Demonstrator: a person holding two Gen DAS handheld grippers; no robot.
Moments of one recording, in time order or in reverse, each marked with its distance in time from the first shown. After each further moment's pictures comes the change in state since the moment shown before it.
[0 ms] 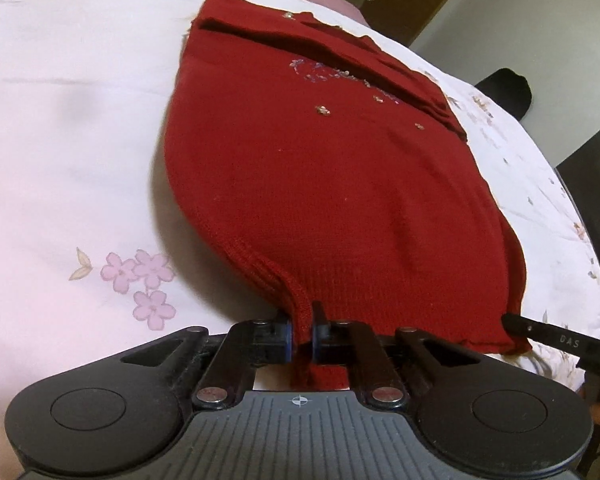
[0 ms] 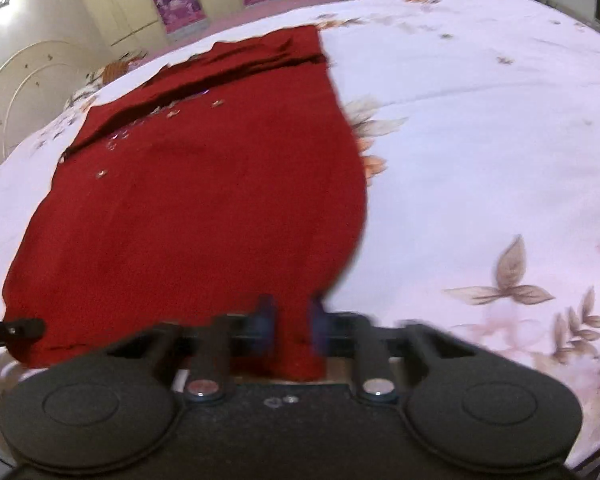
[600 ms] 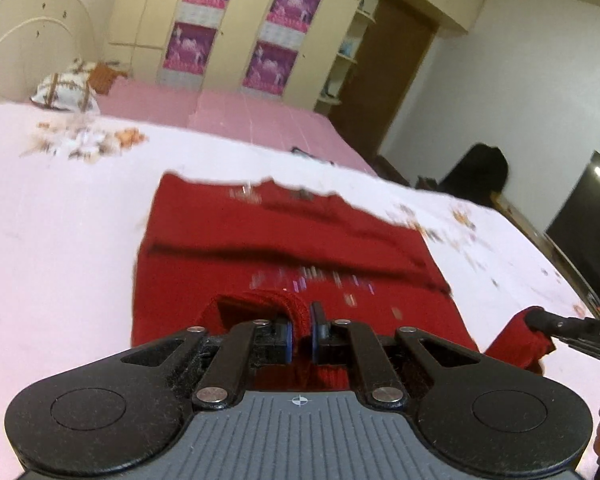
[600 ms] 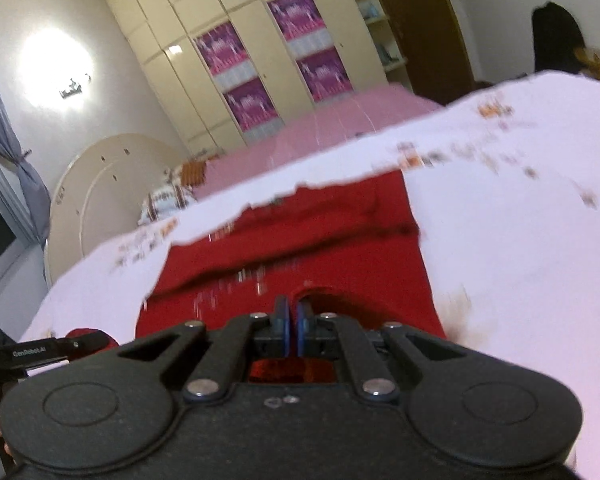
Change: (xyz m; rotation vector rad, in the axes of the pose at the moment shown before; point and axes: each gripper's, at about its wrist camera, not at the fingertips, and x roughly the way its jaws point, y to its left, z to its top) left arm -0.004 -0.036 0.150 0.116 -0.368 0.009; right arm -0.010 0.004 0.141 0.009 -0.336 0.289
